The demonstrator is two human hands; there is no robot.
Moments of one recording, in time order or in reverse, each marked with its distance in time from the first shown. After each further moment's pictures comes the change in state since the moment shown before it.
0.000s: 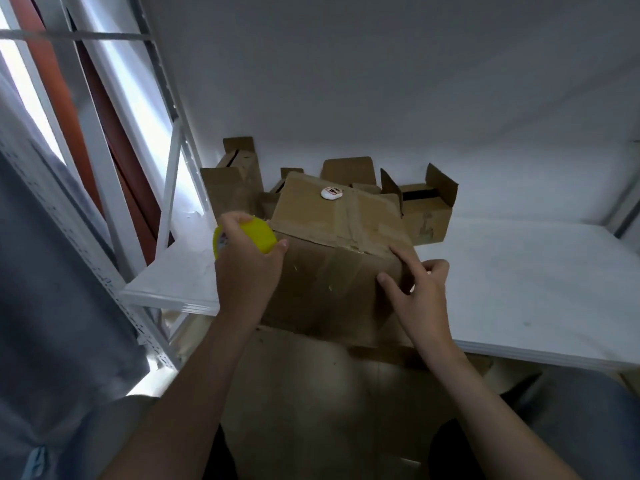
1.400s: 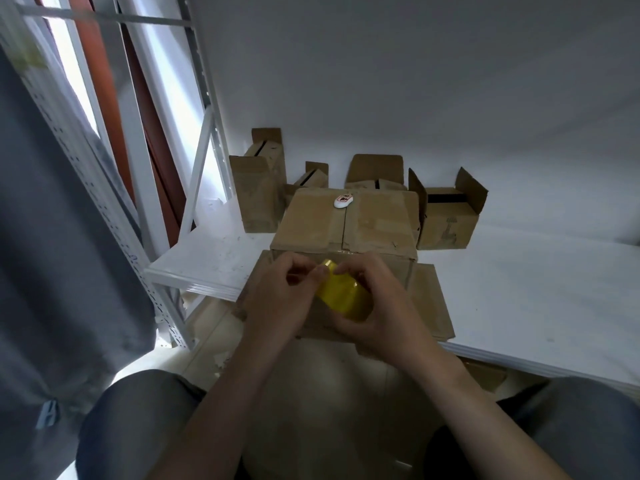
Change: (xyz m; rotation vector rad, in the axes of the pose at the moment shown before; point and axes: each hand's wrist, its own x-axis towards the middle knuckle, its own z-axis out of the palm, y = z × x) left_hand -0.053 0.005 -0.029 -0.160 -0.328 -0.194; right_hand -0.041 -0.079 0.013 0.115 -0.424 -0.567
